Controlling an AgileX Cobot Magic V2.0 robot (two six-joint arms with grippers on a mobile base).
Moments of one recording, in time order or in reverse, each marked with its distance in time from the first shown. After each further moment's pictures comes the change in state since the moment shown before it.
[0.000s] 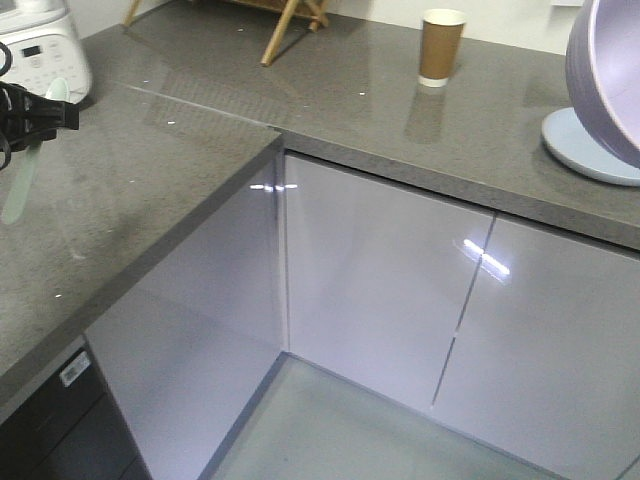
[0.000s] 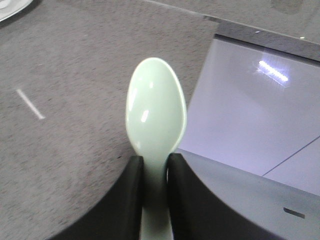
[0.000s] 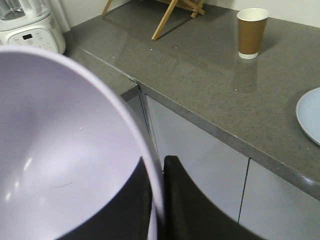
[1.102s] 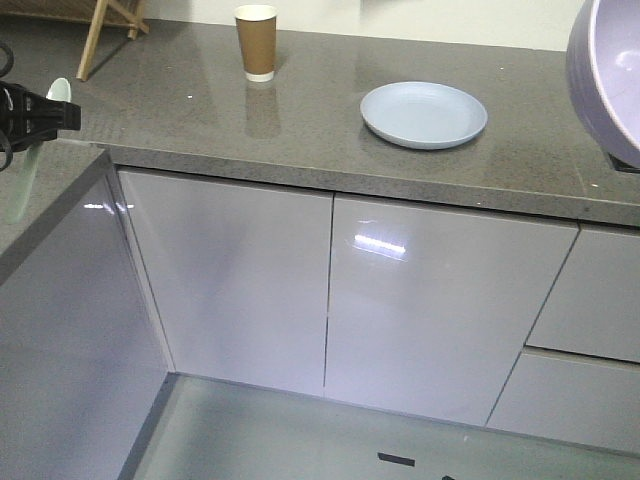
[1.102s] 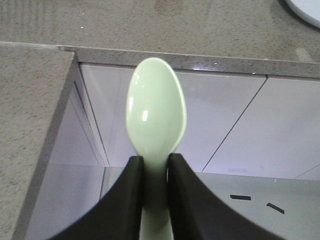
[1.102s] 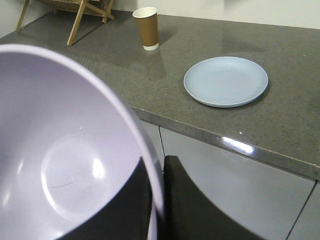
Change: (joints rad) left arm 0.000 0.000 0.000 0.000 0.000 0.000; right arm 0.000 0.000 0.000 0.000 0.000 0.000
